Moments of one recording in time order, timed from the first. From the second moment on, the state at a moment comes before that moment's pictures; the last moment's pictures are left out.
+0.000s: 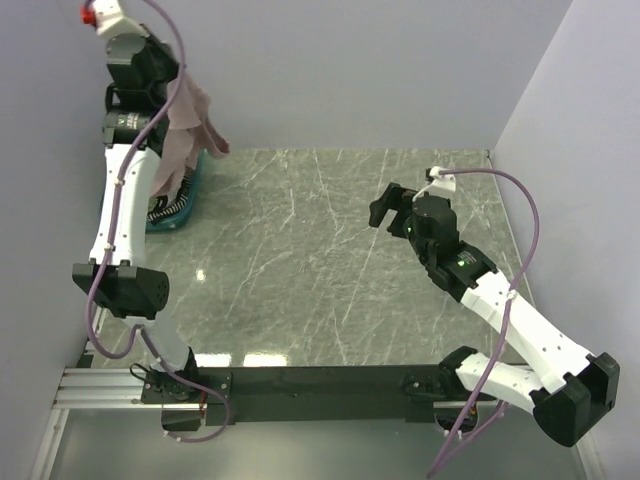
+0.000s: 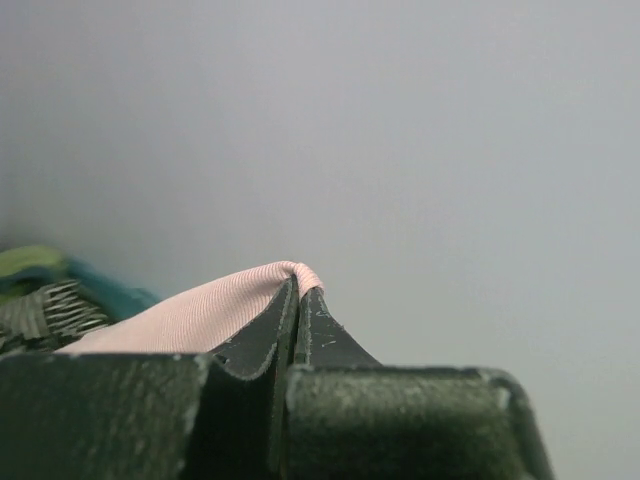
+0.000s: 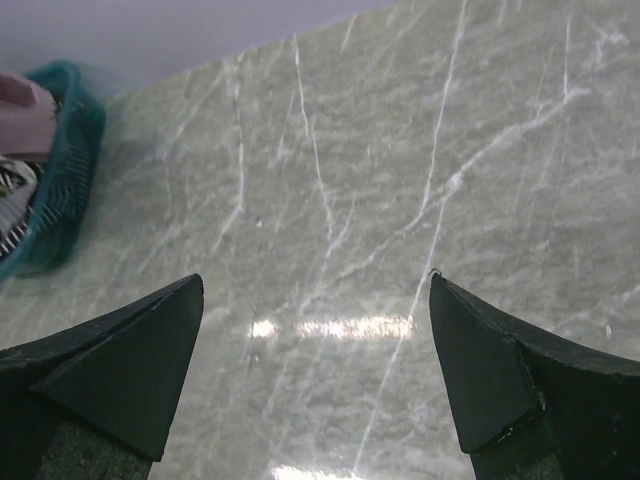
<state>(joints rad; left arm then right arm) -0.03 1.78 2.18 -0.31 -0.28 -0.47 0.56 1.02 0.91 -0.25 0.37 0.55</state>
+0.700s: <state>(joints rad) -0.70 1.52 1.94 -0.16 -0.29 -0.48 0.56 1.00 0.99 -0.18 0.43 0.54</state>
